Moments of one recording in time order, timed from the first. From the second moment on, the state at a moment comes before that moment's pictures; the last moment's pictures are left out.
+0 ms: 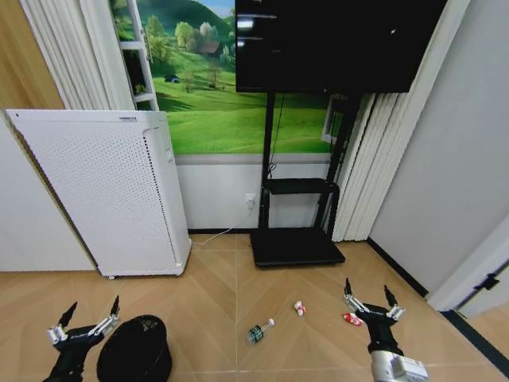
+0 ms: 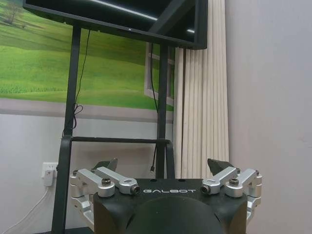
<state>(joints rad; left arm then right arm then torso) 1.90 -1.43 -1.03 -2.24 -0.33 -0.10 0.04 -1.74 1.48 0.76 2.16 0.14 0.20 0.16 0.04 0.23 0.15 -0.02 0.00</state>
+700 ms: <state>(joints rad) 1.90 -1.44 -1.04 -2.22 -0.33 -0.11 0.04 -1.74 1.50 0.76 2.15 0.13 0.21 0.16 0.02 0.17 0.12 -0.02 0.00</state>
